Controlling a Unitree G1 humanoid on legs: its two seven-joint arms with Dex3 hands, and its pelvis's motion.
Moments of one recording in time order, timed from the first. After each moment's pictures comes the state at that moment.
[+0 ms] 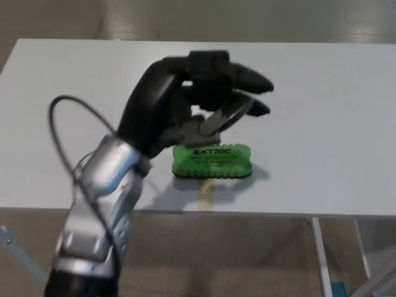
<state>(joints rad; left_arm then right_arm) -0.52 0.05 -0.06 0.07 -0.15 -0.02 -0.35 0.11 -0.18 -0.09 1.01 -0.11 -0.60 -0.19</state>
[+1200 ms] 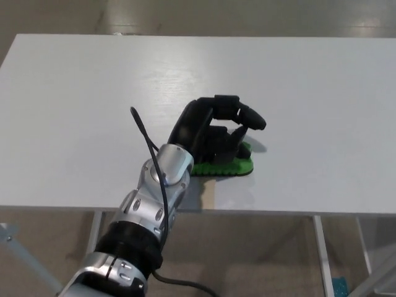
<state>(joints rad) -0.75 -0.03 -0.14 0.84 0.10 -0.10 -0.01 0.13 -0.18 -0.09 0.98 -0.10 -0.62 -0.18</state>
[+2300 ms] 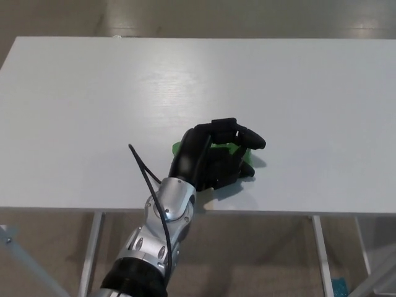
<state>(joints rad) -0.60 -0.08 -0.12 0.80 0.10 -0.21 0.03 0.12 -0.18 -0.08 1.00 -0.11 -0.62 -0.18</state>
